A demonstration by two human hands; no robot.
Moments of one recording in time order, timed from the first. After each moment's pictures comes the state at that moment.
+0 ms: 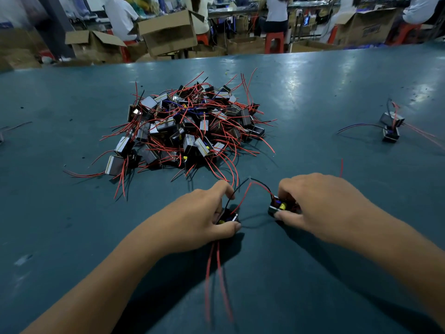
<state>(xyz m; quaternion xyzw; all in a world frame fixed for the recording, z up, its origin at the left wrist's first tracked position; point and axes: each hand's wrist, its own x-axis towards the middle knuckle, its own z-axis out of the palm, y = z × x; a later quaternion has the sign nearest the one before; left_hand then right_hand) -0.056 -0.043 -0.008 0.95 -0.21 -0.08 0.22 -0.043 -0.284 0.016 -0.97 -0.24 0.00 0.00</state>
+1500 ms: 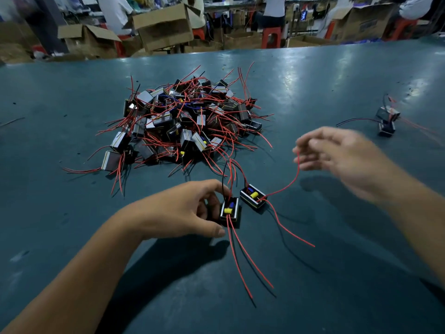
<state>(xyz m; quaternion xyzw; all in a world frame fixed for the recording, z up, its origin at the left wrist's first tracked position) -0.047 -0.020 -0.005 0.86 -0.19 -0.23 0.40 0.005 -0.324 0.014 -0.75 -0.08 0.03 0.65</state>
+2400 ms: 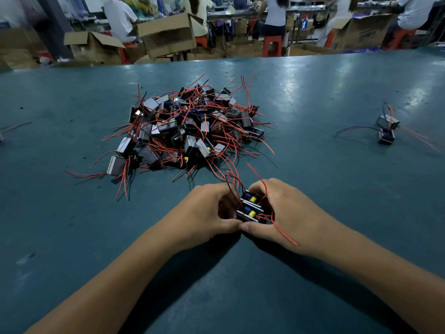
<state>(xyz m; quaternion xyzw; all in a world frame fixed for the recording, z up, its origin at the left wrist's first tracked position) -0.049 -0.050 -0.020 0.90 -0.18 -0.07 0.39 -0.044 -0.257 -0.019 -0.93 -0.26 0.00 0.24</state>
